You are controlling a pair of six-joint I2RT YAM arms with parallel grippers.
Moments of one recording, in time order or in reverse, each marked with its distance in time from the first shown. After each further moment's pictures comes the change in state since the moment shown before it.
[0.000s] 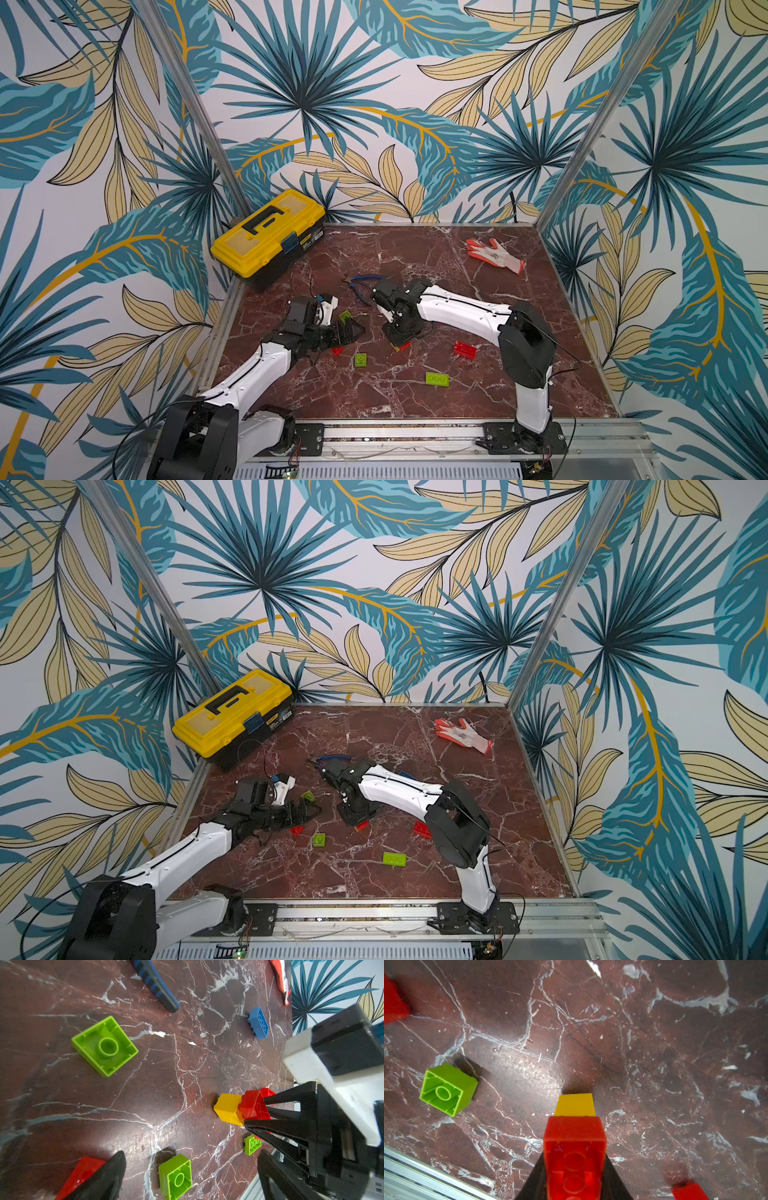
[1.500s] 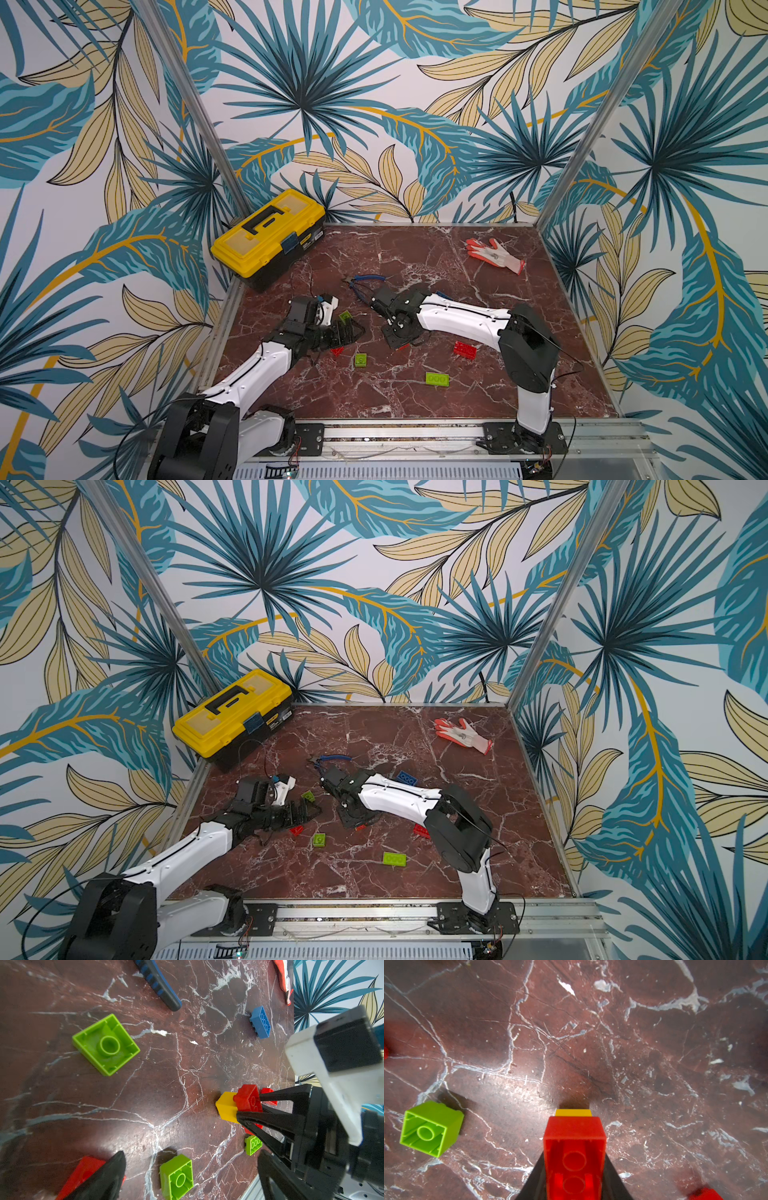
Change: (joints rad) left arm 0.000 0.007 0.000 0.001 -0.002 0.000; right arm 0.034 -0.023 -0.108 0.143 0.111 0.143
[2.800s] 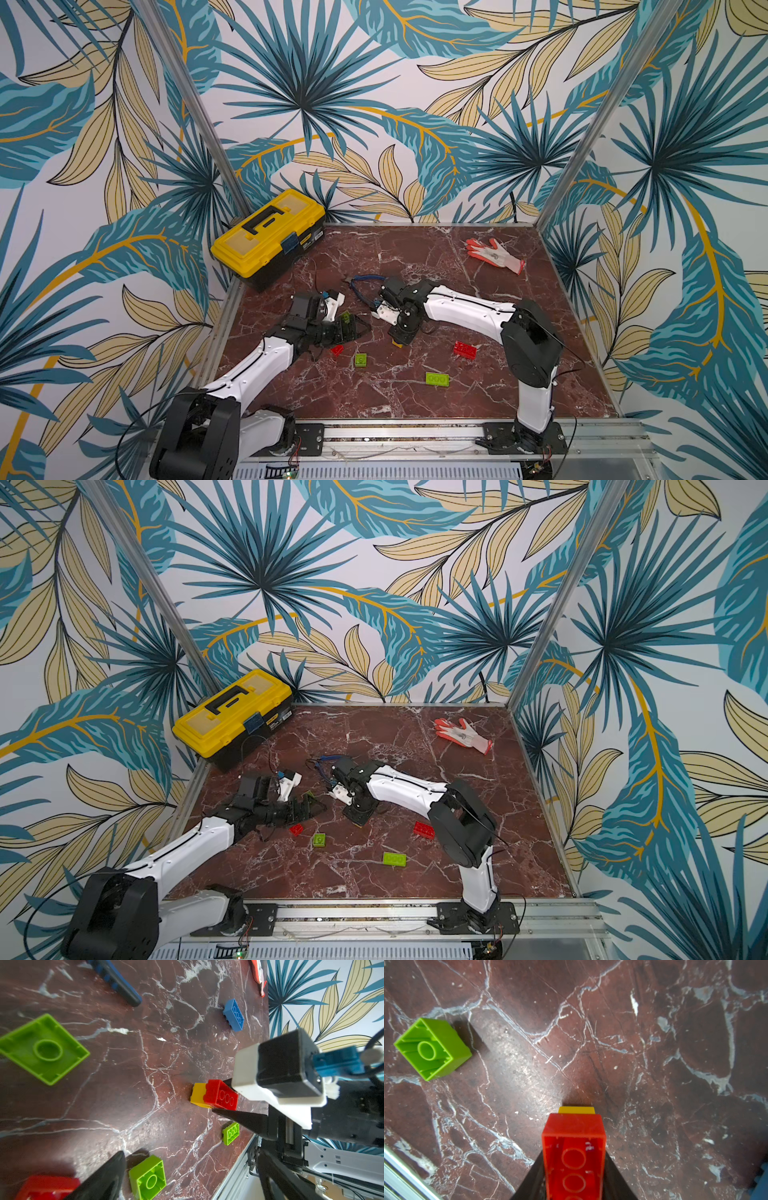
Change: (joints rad) left arm -0.027 0.043 0.047 0.025 0.133 -0.026; right arm -0.085 -0.007 0.006 -0.008 -0.167 -0.585
